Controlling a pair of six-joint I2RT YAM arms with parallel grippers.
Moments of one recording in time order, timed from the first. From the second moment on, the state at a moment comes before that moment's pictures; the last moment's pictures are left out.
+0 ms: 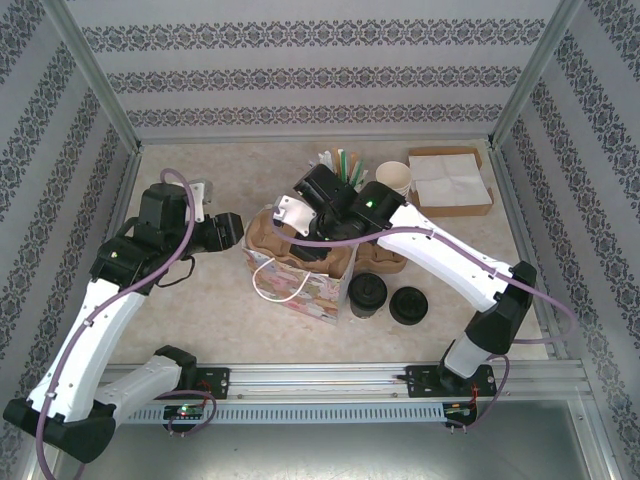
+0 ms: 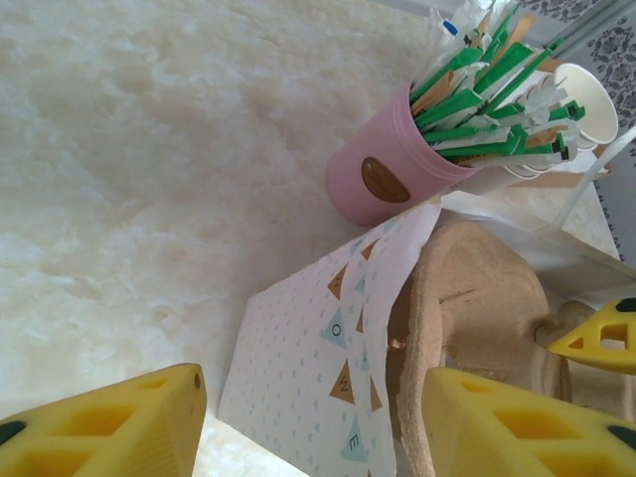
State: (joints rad) left arm -0.32 0.97 1.22 -0.94 0.15 -0.45; right arm 0.91 1.64 1.74 -1.09 -0.15 -0.24
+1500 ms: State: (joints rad) left arm -0.32 1.02 1.16 -0.83 0.18 -0.44; right arm 0.92 1.69 1.75 -1.15 -0.13 -0.28
